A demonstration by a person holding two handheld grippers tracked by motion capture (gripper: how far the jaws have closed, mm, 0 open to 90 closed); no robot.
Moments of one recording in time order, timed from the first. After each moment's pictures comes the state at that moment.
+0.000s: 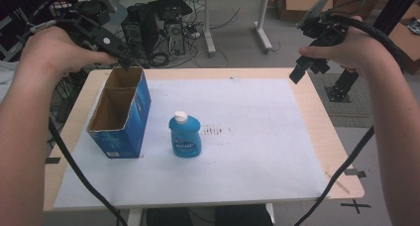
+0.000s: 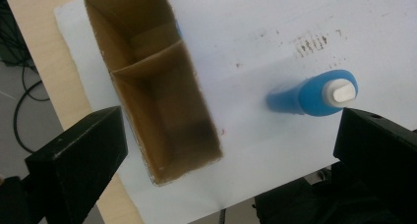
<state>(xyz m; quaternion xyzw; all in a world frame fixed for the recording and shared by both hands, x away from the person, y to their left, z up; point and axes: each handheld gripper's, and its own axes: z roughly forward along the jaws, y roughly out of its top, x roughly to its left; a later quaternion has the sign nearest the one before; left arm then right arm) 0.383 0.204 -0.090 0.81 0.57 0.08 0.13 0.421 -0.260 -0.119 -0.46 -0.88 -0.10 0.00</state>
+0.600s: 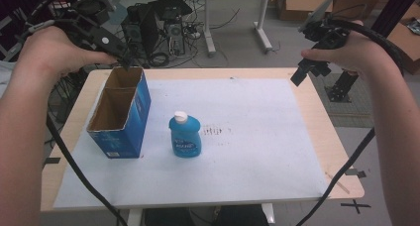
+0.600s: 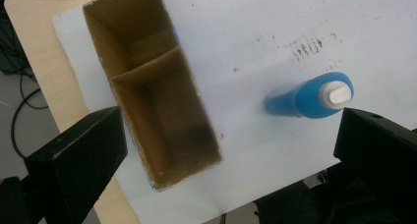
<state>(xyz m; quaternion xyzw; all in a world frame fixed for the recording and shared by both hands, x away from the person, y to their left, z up) 0.381 0.204 -0.090 0.81 0.56 0.09 0.14 0.424 -0.268 -0.128 -0.47 -0.88 -0.10 0.01</state>
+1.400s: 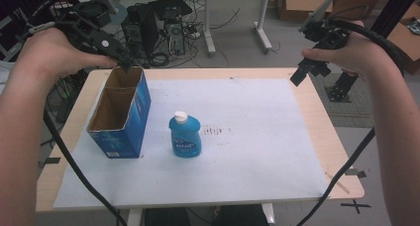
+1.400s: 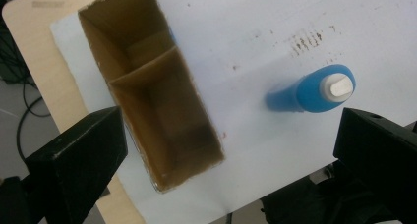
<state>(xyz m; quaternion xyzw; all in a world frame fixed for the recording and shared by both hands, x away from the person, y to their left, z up) 0.380 0.202 -0.092 0.83 0.53 0.09 0.14 0.422 -0.268 -0.128 -0.46 -0.88 -0.11 0.01</state>
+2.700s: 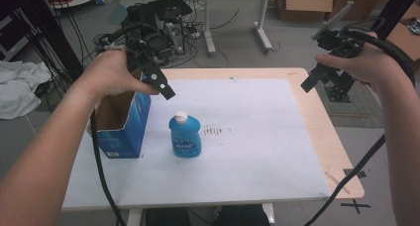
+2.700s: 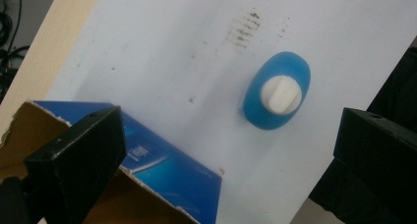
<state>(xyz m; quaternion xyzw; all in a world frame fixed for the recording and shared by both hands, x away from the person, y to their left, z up) 0.388 0.112 -0.152 0.95 0.27 0.08 0.12 0.418 -0.301 -0.146 -0.47 -0.87 -0.13 0.02</state>
